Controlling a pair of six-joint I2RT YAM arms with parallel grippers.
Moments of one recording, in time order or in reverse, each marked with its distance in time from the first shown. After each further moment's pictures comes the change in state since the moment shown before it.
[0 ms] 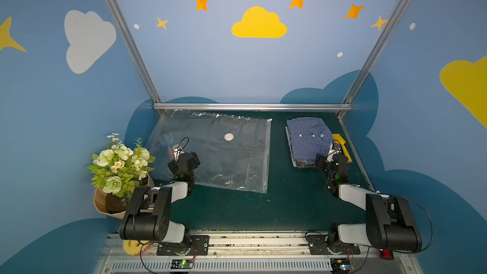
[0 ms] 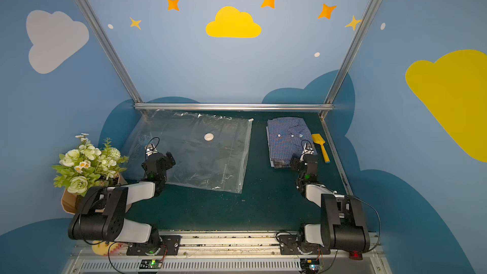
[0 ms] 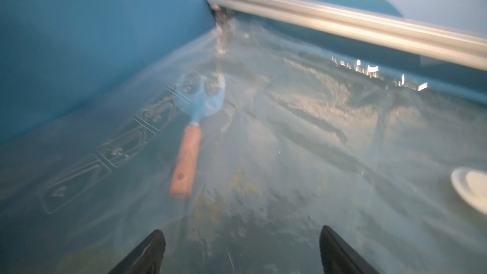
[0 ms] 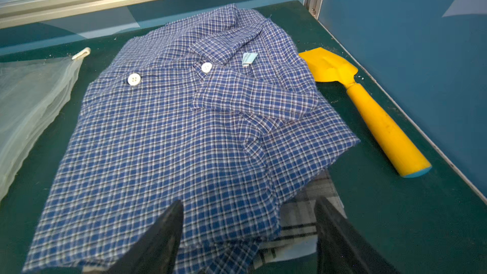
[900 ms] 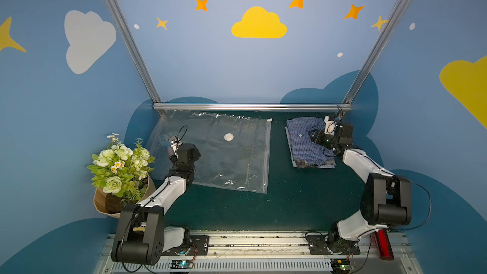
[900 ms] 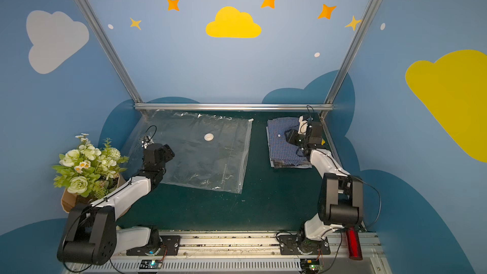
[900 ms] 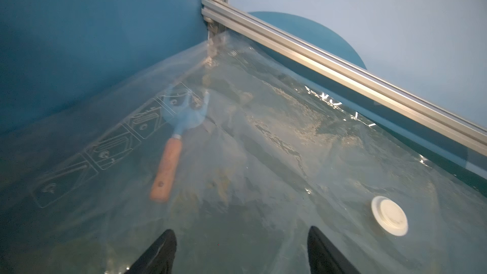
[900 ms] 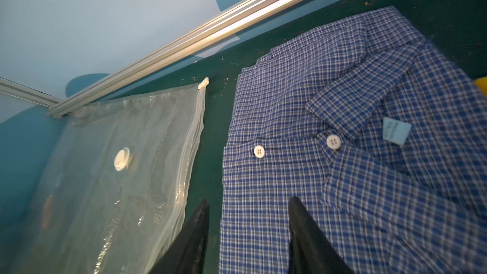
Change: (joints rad) left arm -0.047 -0.216 0.145 -0.371 -0.057 -0.185; right arm -0.020 0.137 0.595 -0.598 -0.425 0.180
